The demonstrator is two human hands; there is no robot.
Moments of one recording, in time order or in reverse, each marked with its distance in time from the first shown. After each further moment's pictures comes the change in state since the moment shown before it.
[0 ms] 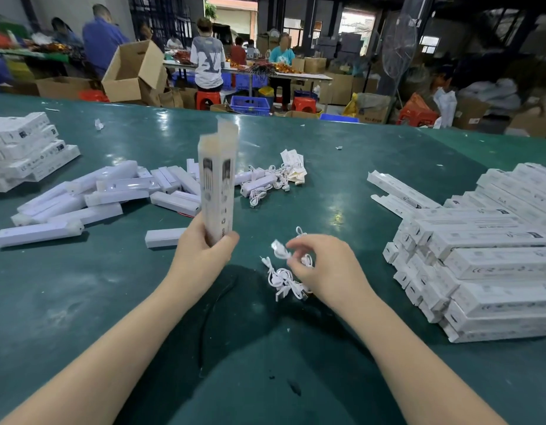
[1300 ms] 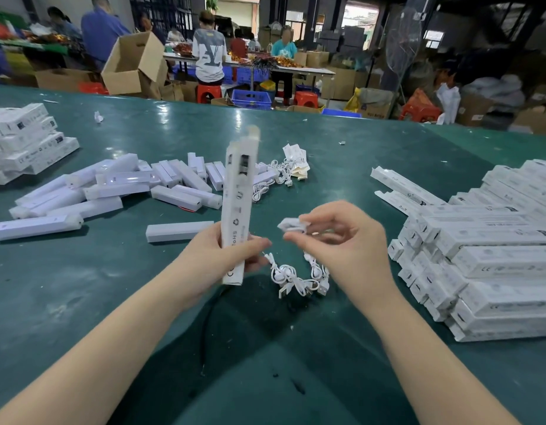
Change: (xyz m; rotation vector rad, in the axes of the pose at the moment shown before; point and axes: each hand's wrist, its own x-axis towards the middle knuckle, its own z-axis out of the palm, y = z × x) left_hand -0.010 0.019 -0.002 -0.205 -0.378 -0.194; right_hand -0.005 -0.016 -0.019 0.733 0.255 -0.127
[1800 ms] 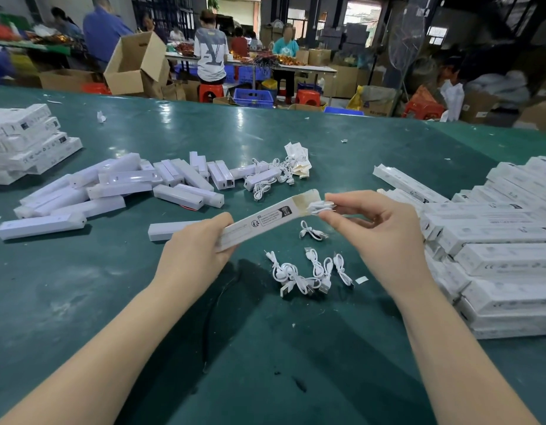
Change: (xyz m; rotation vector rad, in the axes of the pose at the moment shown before) left_hand 0.011 -0.018 -0.021 1.078 0.379 0.396; right_hand 0.012 -0.010 -0.027 -0.054 0.066 -0.003
